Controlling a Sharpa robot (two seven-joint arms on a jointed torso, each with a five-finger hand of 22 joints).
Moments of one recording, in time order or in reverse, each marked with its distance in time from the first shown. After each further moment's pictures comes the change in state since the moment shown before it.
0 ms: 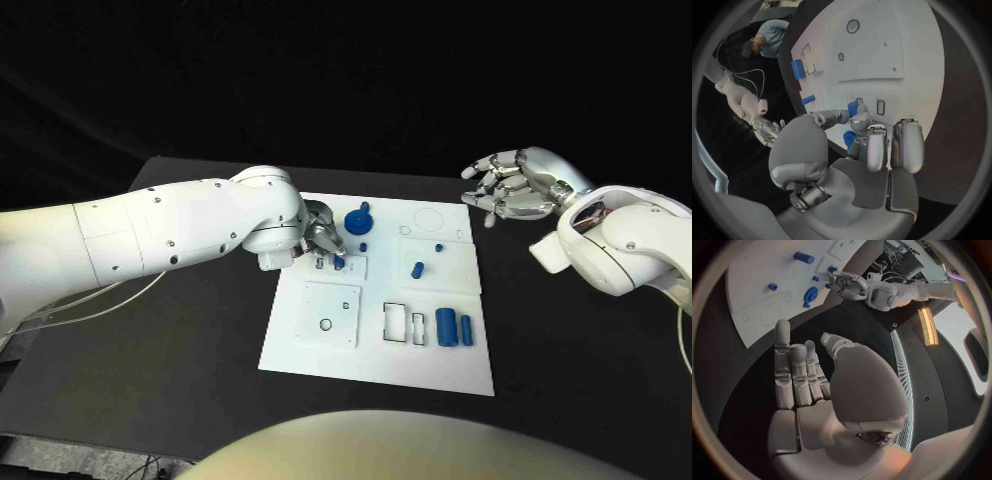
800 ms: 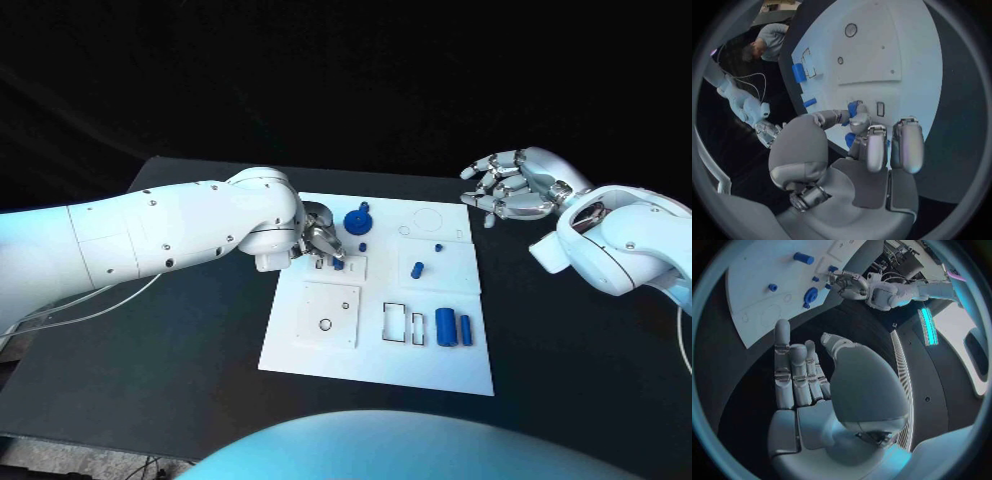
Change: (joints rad) left arm -0.001 -0.014 0.000 0.016 -0.026 0.019 0.026; left_hand 0.018 -0.018 0.003 0.003 0.018 0.011 0.011 0.005 0.006 0.018 -0.011 0.016 0.019 0.000 0.000 0.011 0.000 0.000 0.000 0.000 0.000 0.003; right arm 0.000 -0.002 0.000 0.002 0.000 0.003 -0.001; right_hand 0.000 0.000 0.000 0.000 0.008 0.000 0.000 0.000 -0.001 0.000 0.000 0.000 -0.004 0.000 0.000 0.000 -0.001 0.000 0.004 0.004 0.000 -0.001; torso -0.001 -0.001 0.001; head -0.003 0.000
